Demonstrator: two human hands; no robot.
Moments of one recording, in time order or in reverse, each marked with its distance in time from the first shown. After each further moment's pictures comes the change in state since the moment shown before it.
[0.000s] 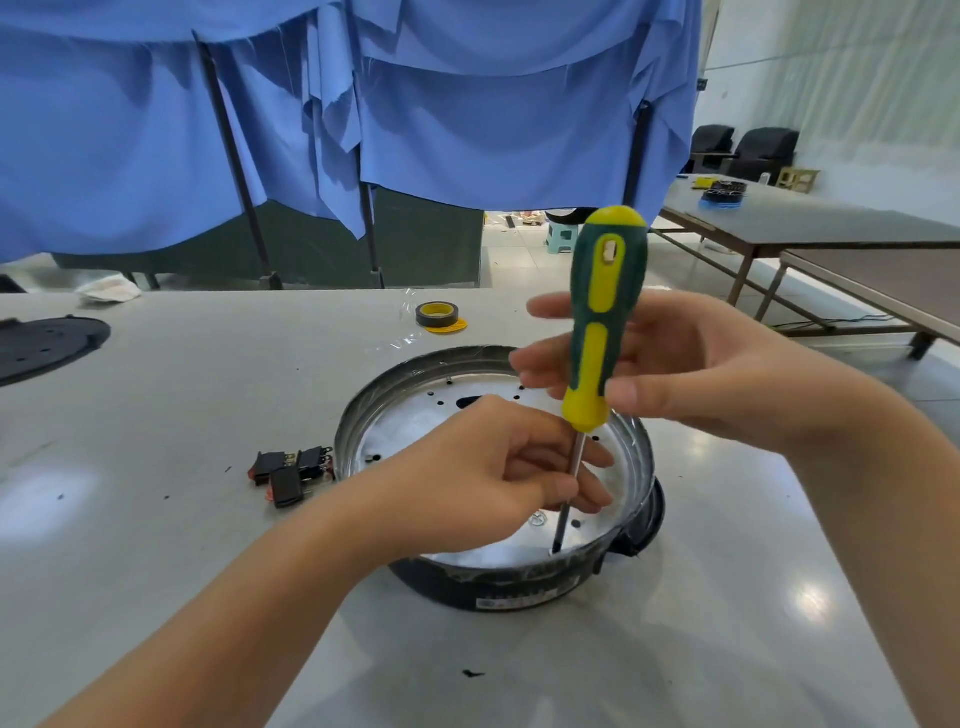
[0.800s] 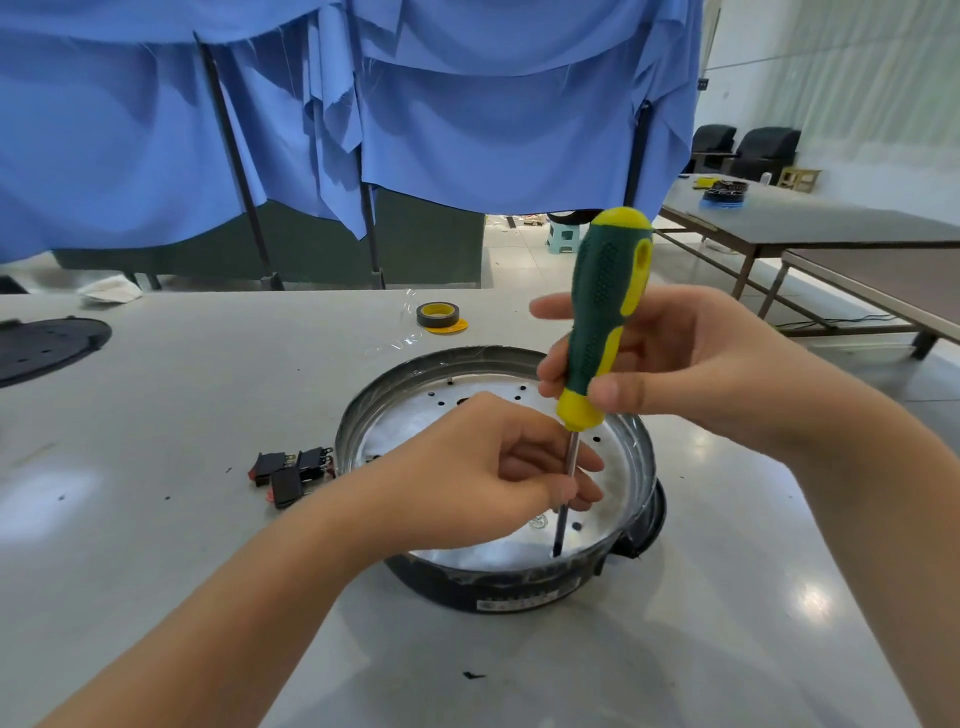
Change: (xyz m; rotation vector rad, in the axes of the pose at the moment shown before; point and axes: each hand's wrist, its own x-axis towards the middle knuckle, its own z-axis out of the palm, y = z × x) left_hand 0.001 -0.003 -0.004 0.008 0.028 0.001; right_hand 0.002 0.002 0.005 -0.007 0.141 -0.060
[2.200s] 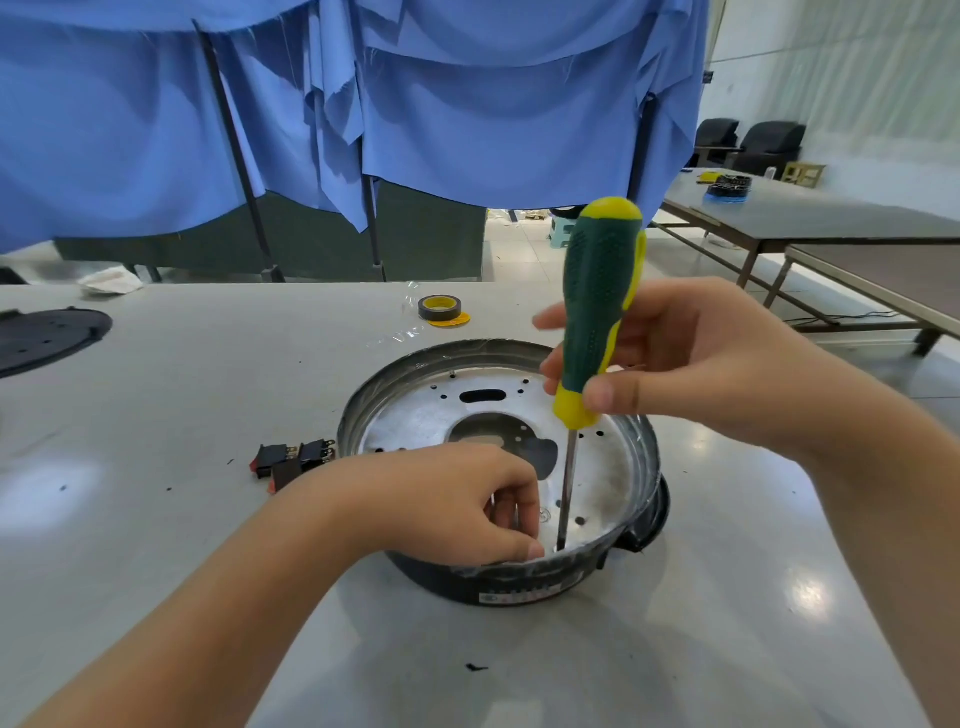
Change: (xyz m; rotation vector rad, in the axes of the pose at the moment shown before) left_hand -0.001 -0.015 -0.013 0.629 -0.255 -0.227; right_hand -0.001 -0.005 0.007 -0.134 0.046 0.012
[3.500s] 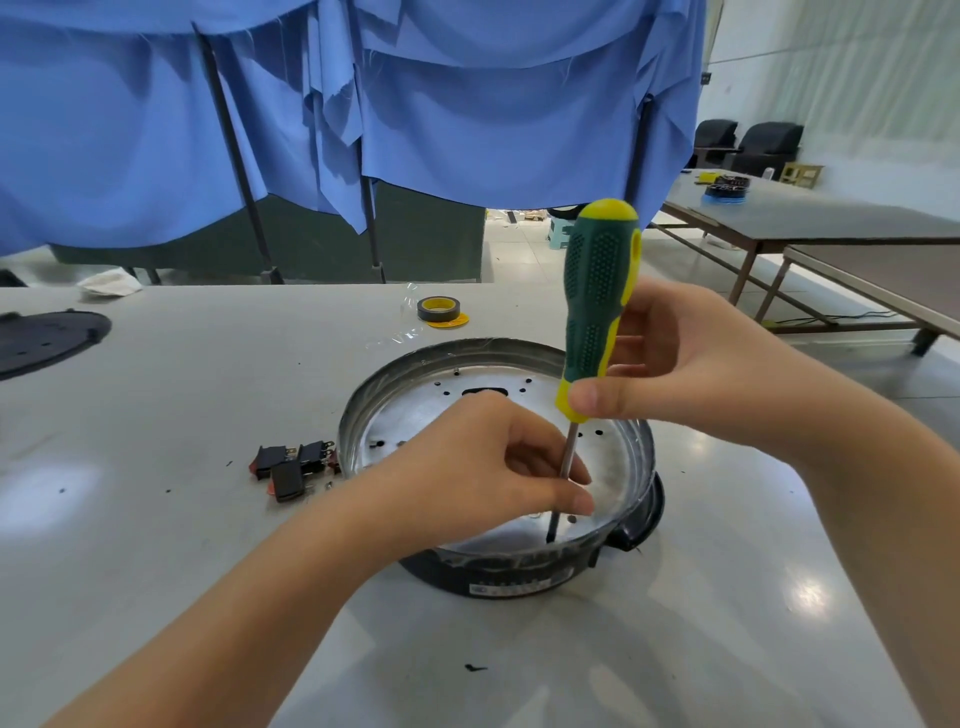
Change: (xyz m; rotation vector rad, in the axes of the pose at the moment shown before) left_hand 0.008 0.012 0.007 -0.465 0.333 0.147; right_hand 0.004 0.006 0.002 -0.119 0.107 0.043
